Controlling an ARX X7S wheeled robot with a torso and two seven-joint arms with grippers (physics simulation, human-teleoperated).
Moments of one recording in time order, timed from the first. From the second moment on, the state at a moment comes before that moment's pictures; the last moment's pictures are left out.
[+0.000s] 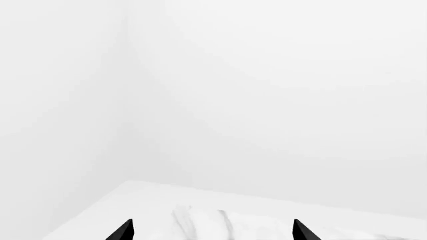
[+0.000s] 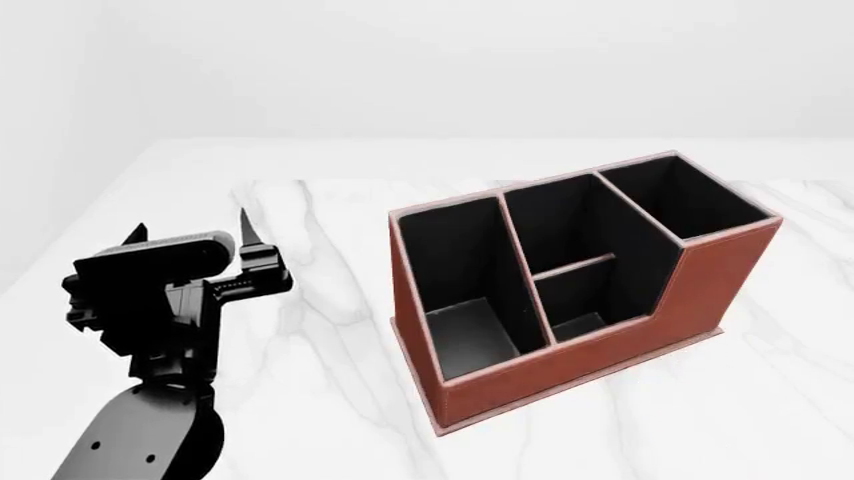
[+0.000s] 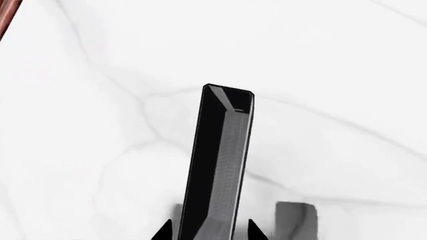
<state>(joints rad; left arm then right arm) -0.34 -0.26 0.07 0.44 -0.31 -0.54 -0.41 0.20 1.31 -1.24 -0.69 1.91 -0.51 1.03</state>
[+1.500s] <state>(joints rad) -0.35 -0.28 0.10 0.43 -0.32 -0.53 -0.43 1.65 0.79 -0.84 0.00 2.10 1.21 0.95</state>
